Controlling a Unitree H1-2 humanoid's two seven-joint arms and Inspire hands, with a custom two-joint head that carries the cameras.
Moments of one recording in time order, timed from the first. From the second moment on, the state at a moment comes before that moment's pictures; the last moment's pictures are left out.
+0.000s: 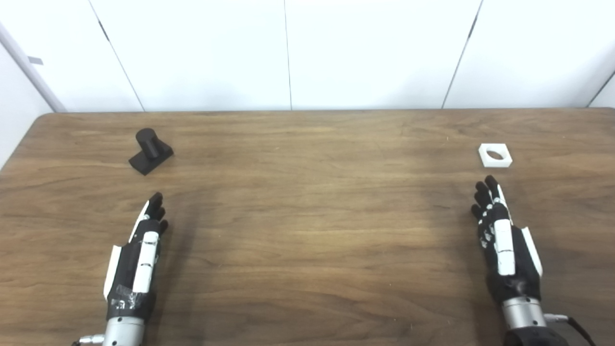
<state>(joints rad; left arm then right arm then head) 0.23 0.13 0.16 -0.21 -0.11 -0.09 -0.09 0.18 -0.09 -0.12 -0.21 0.07 -0.05 0.04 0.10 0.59</state>
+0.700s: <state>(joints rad) 0.22 0.13 0.15 -0.17 -0.10 -0.17 -0.08 0.17 -0.09 -0.12 -0.17 0.09 -0.11 0.05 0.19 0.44</state>
